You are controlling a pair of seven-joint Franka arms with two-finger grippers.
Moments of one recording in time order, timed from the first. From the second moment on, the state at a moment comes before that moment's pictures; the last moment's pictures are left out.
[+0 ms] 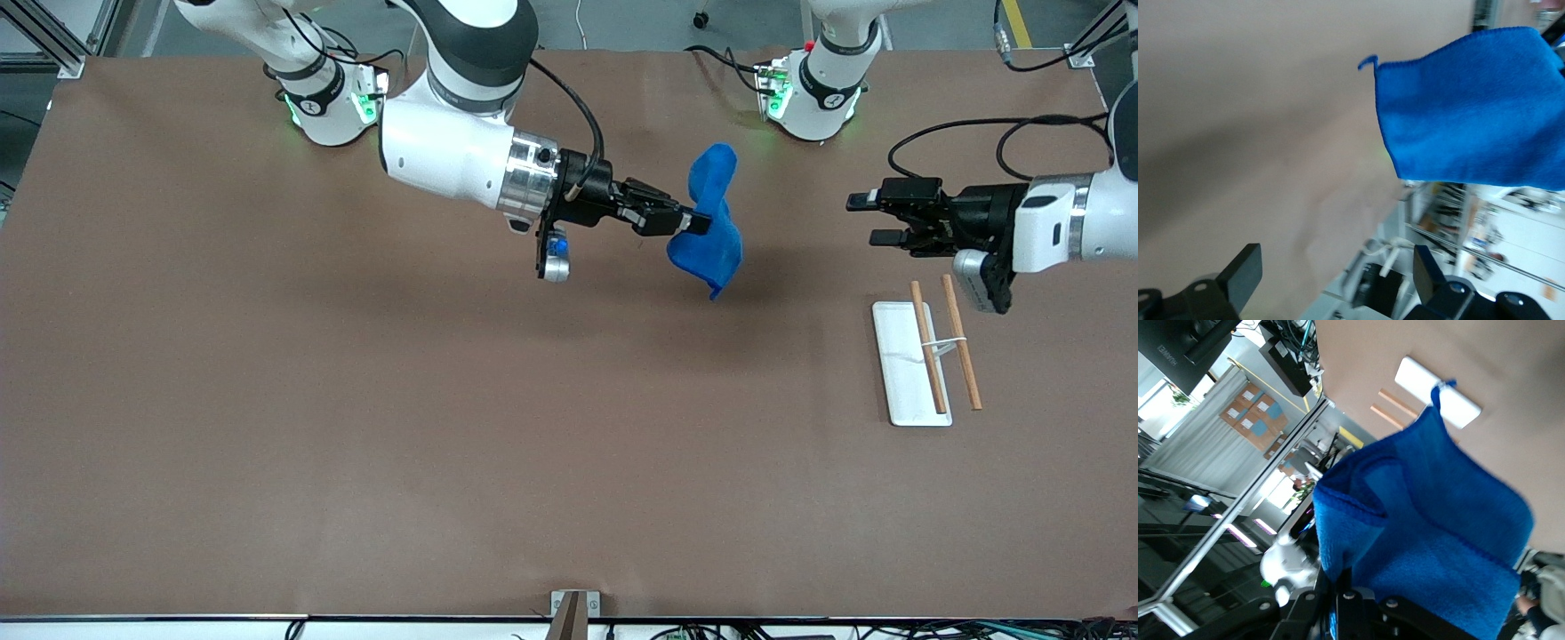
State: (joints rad) left arm 0.23 0.16 -0.14 -1.76 -0.79 1.33 0.45; right arm 0.35 0.50 0.64 -1.44 1.29 2.76 0.76
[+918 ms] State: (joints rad) left arm 0.29 0.36 -0.14 -1.87 -1.21 1.17 0.57; right arm 0.44 0.59 0.64 -1.32 1.36 2.82 0.76
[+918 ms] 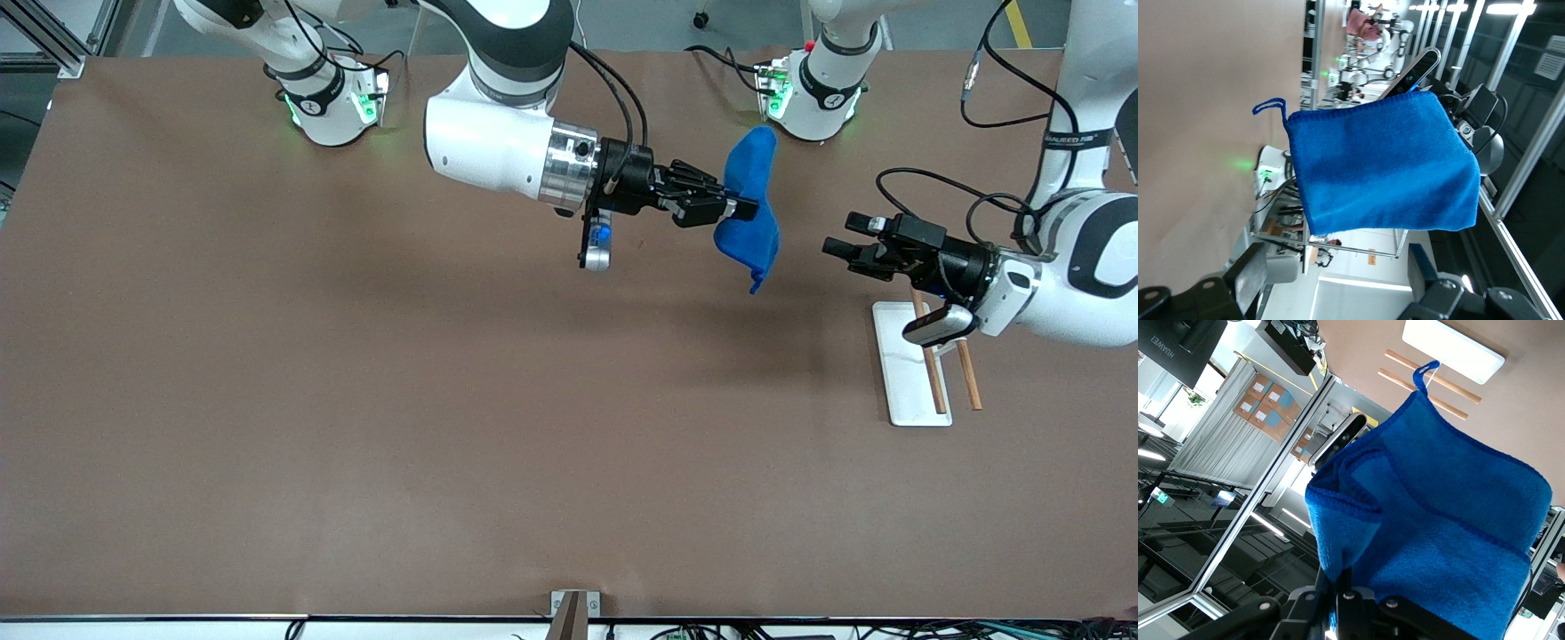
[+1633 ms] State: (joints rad) left arm 0.29 0.36 -0.23 -2.04 -1.43 1.24 0.63; right arm 0.51 0.62 0.65 -1.19 1.37 2.82 0.84
